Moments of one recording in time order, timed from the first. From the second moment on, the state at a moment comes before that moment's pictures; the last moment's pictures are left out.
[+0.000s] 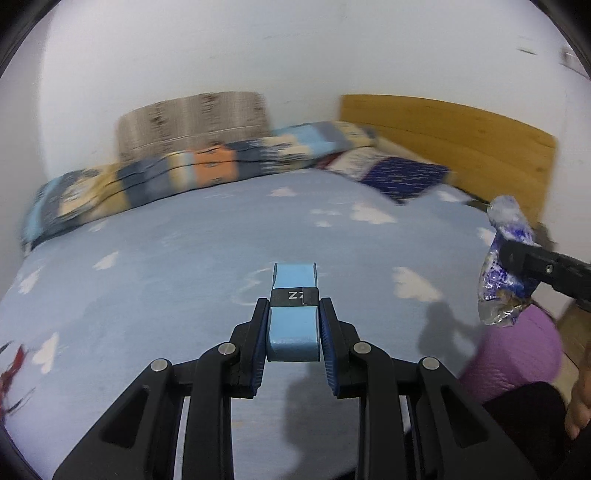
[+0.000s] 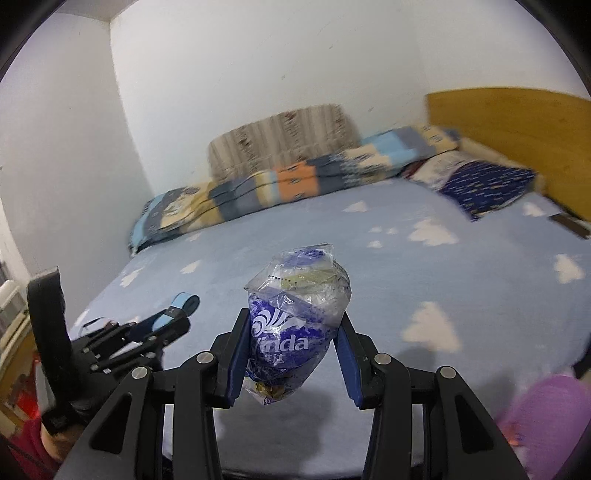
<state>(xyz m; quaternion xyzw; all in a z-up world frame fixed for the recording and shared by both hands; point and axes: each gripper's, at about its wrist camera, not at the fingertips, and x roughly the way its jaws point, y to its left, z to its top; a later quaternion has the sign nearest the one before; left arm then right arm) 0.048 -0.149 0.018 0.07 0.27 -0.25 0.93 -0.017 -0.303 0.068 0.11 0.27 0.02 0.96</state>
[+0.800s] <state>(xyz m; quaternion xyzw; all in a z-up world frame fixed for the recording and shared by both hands) -0.070 -0.401 0.027 0.12 0.37 -0.55 0.74 -0.224 -0.512 0.061 0.24 0.27 -0.22 0.91</state>
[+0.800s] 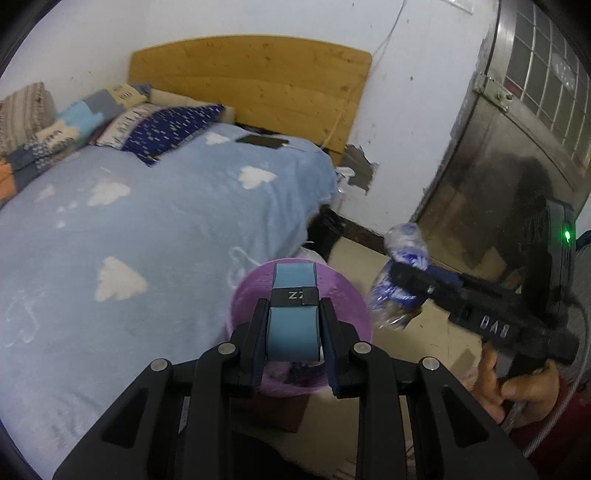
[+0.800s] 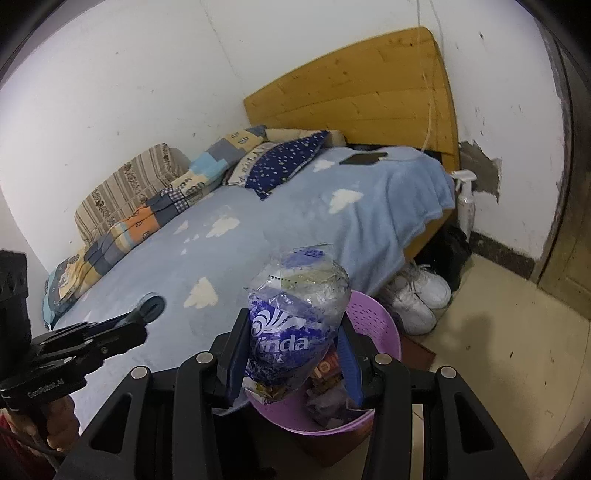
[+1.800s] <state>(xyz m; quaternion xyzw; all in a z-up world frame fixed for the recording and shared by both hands) -0.089 -0.237 0.045 0.09 0.27 -0.39 0.87 -0.226 -0.421 0.065 0.16 0.30 -0.39 0.85</state>
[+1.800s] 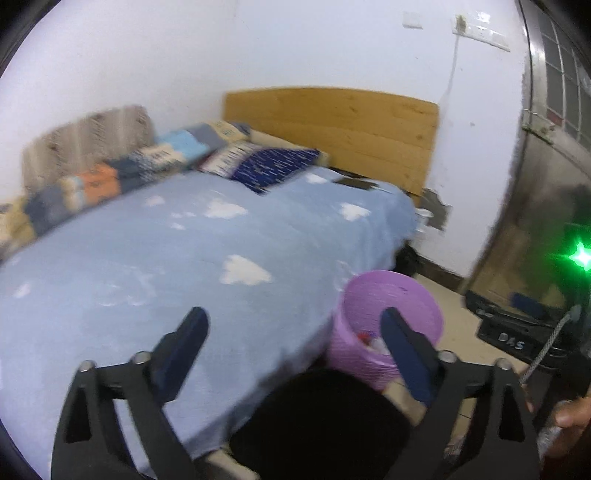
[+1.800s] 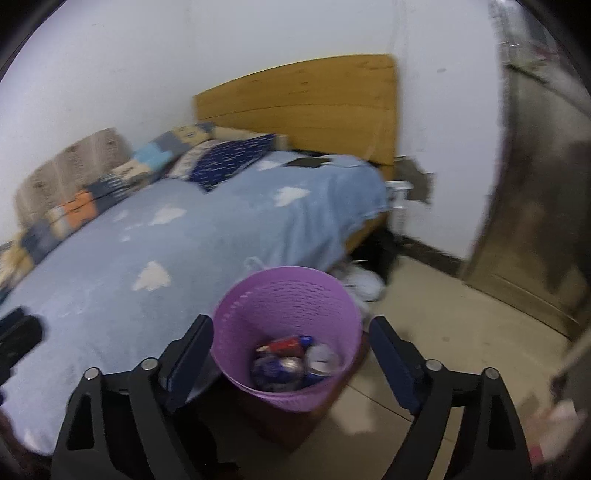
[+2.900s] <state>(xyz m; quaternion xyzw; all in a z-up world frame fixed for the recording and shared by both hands) -0.109 -0.203 0.038 0.13 0.26 -0.33 0.90 -0.247 -0.355 0.069 0.12 0.30 -0.45 0.83</state>
